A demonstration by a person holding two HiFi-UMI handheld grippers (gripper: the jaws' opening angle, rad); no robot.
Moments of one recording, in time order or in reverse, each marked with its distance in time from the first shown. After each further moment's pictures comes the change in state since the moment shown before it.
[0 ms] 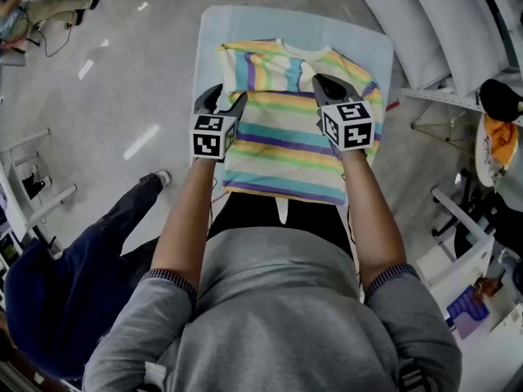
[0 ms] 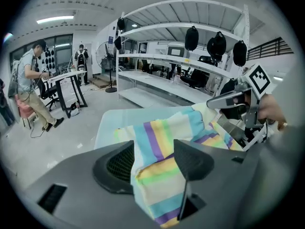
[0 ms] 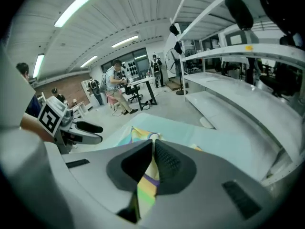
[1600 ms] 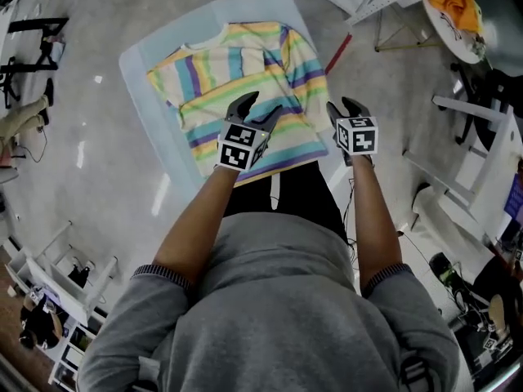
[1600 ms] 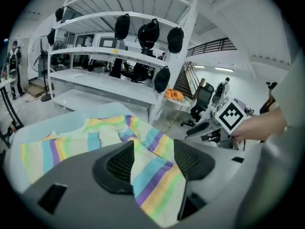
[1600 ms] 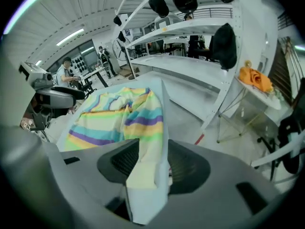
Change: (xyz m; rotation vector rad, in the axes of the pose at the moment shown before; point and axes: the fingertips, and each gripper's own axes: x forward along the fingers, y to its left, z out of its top) left arm 0.014 -0.310 -0.035 0.311 0.071 -0.593; right arm -0.204 -0.103 -0.285 0.439 0.160 -0.437
